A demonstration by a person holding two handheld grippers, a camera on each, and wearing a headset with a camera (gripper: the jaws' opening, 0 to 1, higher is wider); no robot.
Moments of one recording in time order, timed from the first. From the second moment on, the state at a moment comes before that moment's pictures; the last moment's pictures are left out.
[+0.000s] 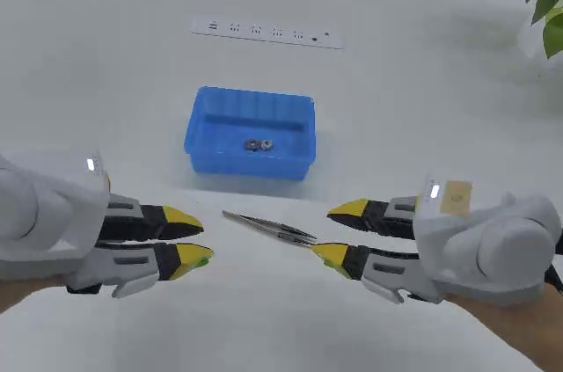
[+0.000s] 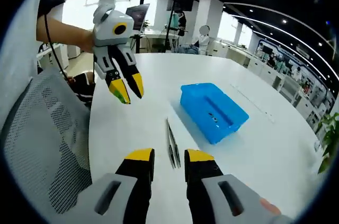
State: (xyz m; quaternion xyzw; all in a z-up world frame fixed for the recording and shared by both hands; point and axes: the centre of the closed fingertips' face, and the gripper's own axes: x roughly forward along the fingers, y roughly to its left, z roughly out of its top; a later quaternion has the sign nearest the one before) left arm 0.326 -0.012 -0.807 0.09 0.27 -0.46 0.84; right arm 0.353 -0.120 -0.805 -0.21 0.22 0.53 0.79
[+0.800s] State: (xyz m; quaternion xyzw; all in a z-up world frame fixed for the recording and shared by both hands) left arm 0.289 -0.022 -0.749 0.13 0.21 -0.40 0.88; right arm 0.293 -0.153 -0.771 -0.15 0.19 0.47 0.85
